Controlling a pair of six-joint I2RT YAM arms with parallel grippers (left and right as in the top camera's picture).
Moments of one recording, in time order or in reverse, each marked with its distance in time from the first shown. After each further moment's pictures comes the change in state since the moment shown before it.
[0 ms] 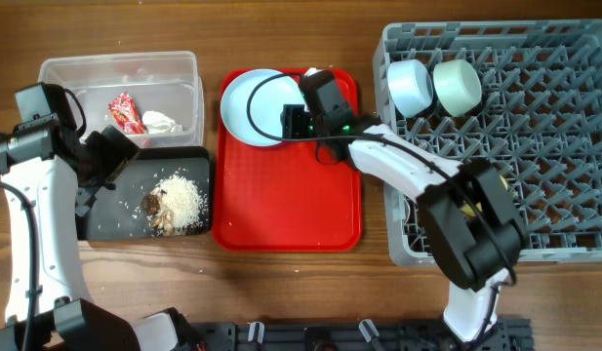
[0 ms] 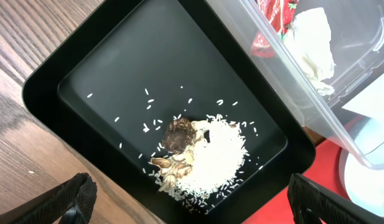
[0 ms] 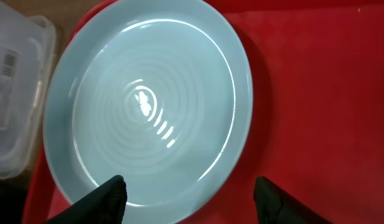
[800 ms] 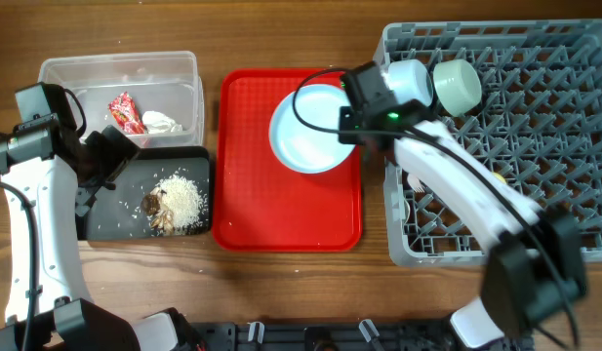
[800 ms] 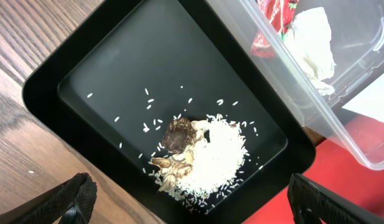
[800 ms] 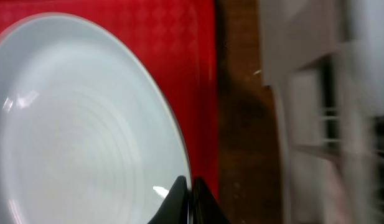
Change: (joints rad) left arm 0.000 0.000 0.000 -0.001 0.000 0.000; right arm -0.104 -0.302 0.006 -0.531 0.208 -0.051
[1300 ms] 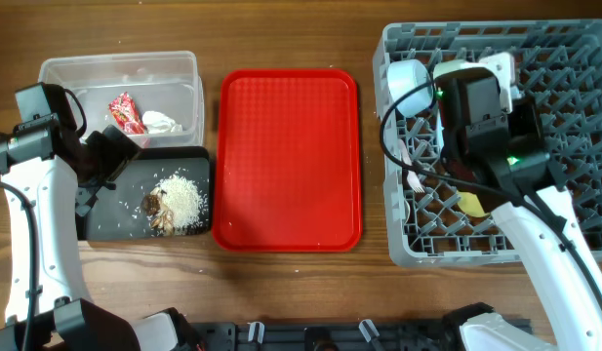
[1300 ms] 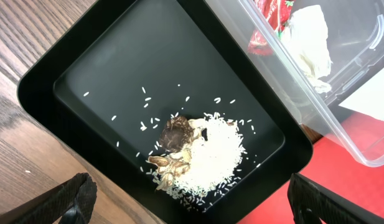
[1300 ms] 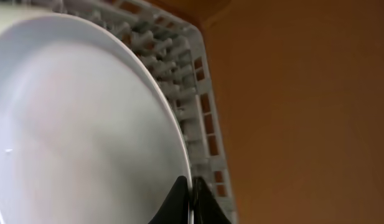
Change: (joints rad) left arm 0.000 0.000 0.000 0.000 0.012 0.000; right arm -0.159 -0.428 0.000 -0.322 0.787 -0.610
